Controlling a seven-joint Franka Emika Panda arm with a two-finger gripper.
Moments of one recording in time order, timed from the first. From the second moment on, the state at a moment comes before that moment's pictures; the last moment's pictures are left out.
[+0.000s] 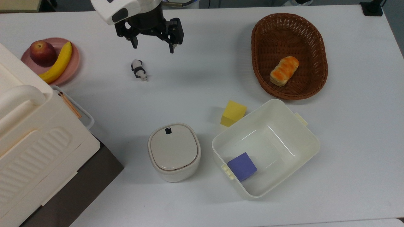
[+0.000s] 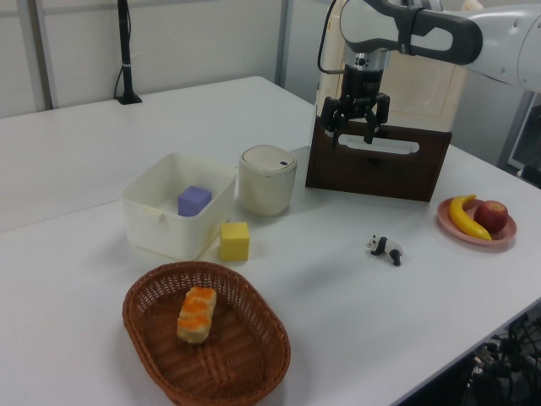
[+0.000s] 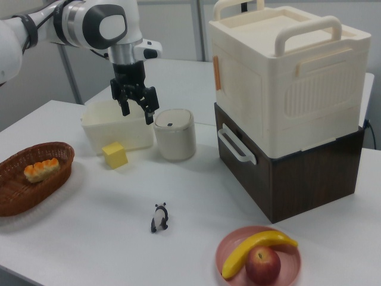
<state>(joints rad) 0.05 0.22 -0.11 -1.46 0.03 1.64 0.09</state>
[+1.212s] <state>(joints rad) 0.00 0.26 -0.11 -1.52 -0.09 1.82 -0.21</state>
